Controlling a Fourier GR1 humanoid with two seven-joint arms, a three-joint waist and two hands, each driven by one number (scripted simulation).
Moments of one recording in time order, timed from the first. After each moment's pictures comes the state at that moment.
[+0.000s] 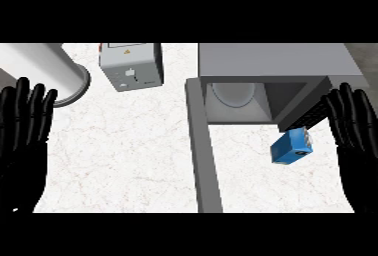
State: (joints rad) left arm -0.01 0.07 0.00 -2.10 0.00 0.00 -0.05; right arm 0.02 -0.10 0.04 -2.10 0.03 0.01 0.03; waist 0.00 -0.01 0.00
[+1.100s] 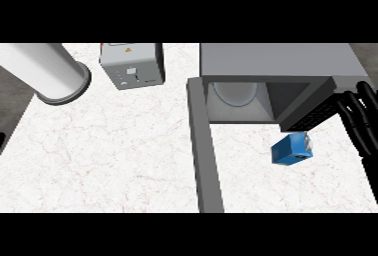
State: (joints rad) left arm 0.27 0.08 0.19 -2.26 0.21 -0.09 0.07; right arm -0.03 -0.17 -0.02 -2.27 -0.17 0.13 0.31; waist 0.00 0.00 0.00
